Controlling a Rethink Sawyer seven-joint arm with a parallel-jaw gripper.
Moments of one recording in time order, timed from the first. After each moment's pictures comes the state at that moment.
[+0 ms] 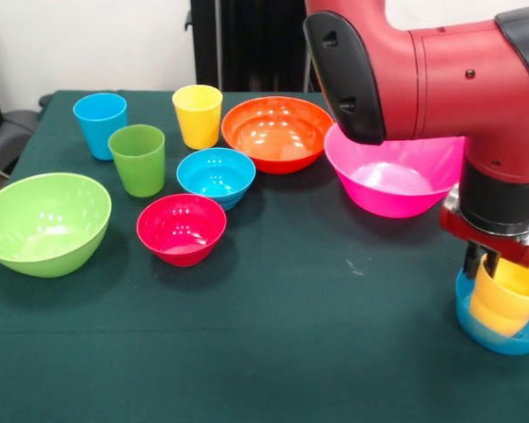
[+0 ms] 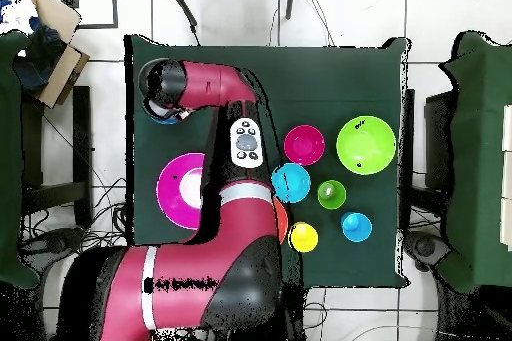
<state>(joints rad) 0.00 -0.19 0.06 0.94 0.10 0.89 2.45</state>
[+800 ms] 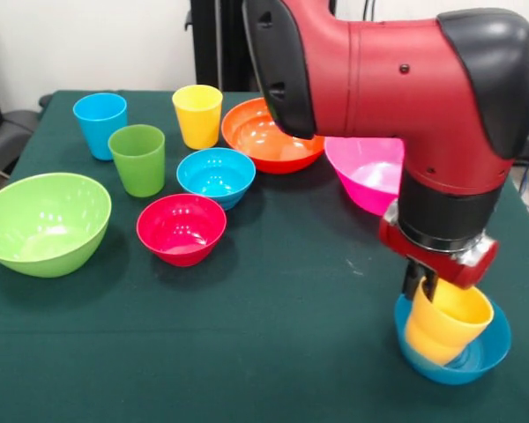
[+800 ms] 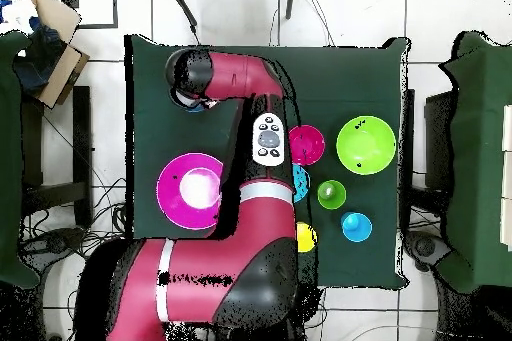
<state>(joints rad) -0.04 -0.16 -0.01 0.87 0.08 0.89 2.45</state>
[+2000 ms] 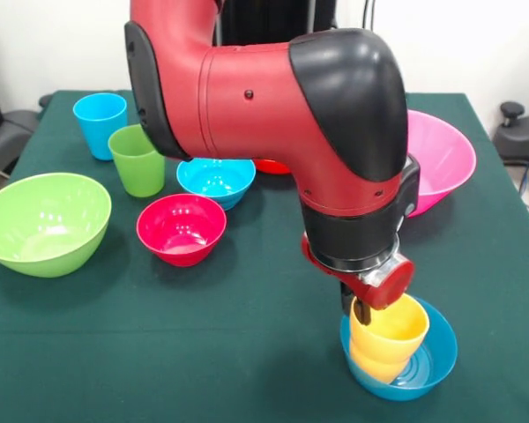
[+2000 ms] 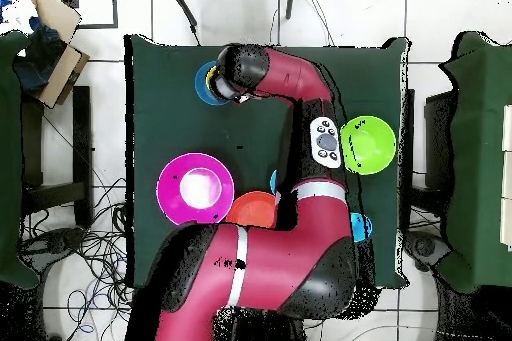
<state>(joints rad) -0.21 -0.16 0.12 0.88 0.07 0.89 2.43</state>
